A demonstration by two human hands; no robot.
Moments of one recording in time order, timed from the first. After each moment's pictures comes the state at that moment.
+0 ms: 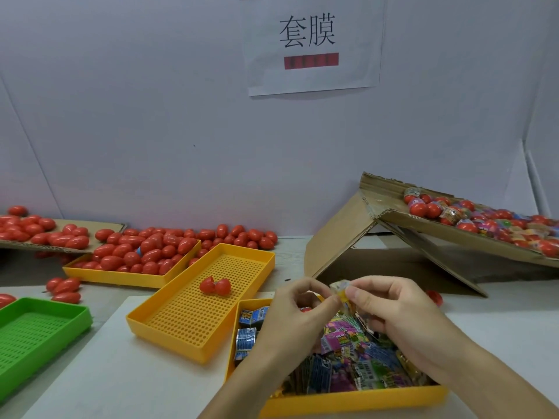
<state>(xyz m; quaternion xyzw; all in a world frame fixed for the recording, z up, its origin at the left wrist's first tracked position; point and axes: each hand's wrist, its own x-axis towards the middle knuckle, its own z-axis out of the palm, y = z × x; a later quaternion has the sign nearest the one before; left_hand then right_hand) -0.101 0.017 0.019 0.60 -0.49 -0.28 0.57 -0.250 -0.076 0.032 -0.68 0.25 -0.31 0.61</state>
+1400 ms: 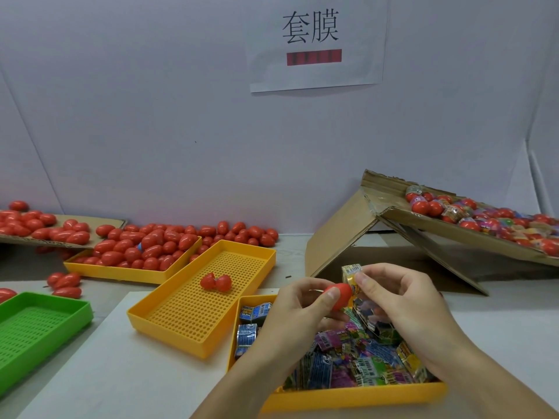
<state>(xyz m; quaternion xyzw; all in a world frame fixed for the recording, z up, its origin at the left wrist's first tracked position) -0.101 0.009 0.011 0.52 -0.40 -0.41 0.63 -0.249 -0.083 0.021 -0.70 0.30 -0.42 0.50</state>
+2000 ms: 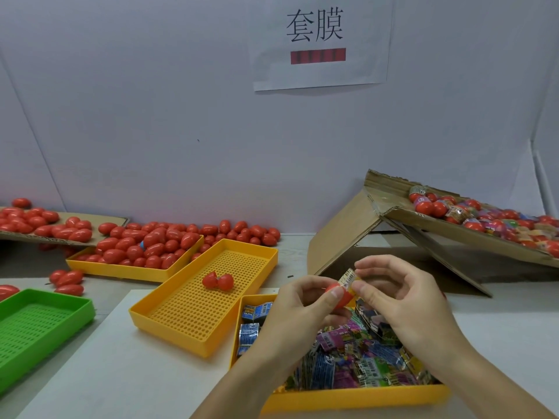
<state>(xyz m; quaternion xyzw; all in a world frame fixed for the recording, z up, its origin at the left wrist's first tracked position) -0.099 0.008 0.009 0.50 -0.41 -0.41 0.64 -0.247 -0.078 0.024 -0.72 0.27 -0.45 0.46</state>
